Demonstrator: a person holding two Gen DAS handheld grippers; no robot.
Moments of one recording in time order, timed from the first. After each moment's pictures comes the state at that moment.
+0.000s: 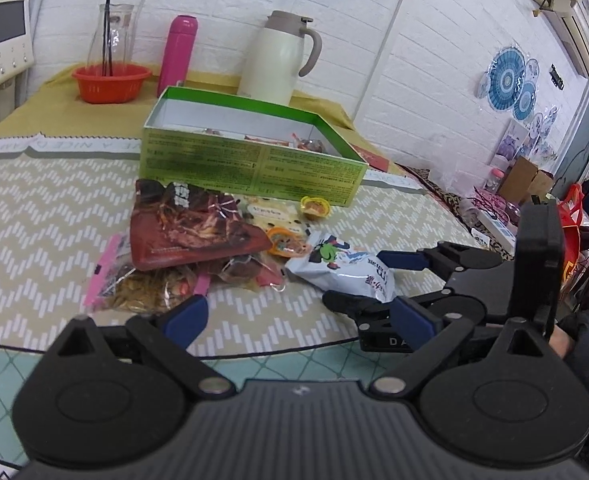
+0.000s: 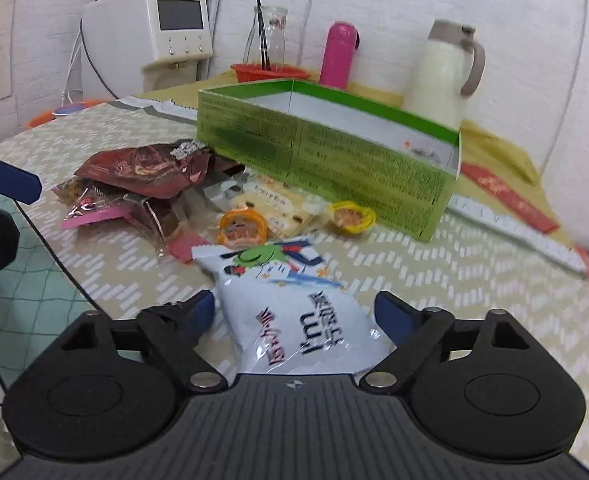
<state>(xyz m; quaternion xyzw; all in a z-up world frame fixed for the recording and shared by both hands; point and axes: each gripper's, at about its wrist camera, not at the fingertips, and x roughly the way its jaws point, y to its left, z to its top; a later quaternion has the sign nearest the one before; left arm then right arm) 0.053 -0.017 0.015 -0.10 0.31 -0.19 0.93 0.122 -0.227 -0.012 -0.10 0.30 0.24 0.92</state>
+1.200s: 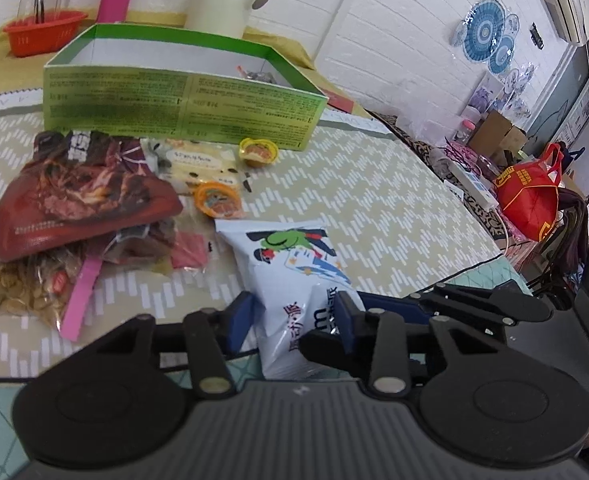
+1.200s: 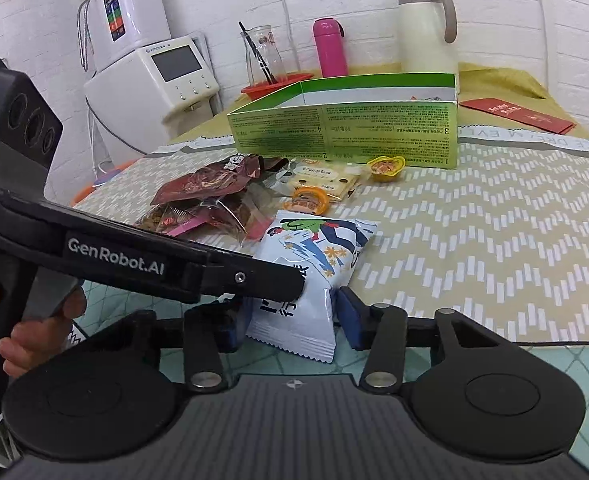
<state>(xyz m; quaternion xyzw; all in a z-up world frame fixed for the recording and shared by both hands) 0.103 -0.067 -0.016 -0.09 0.38 -0.26 0.89 0.074 -0.240 -0.012 0.02 0.31 0.26 0.91</state>
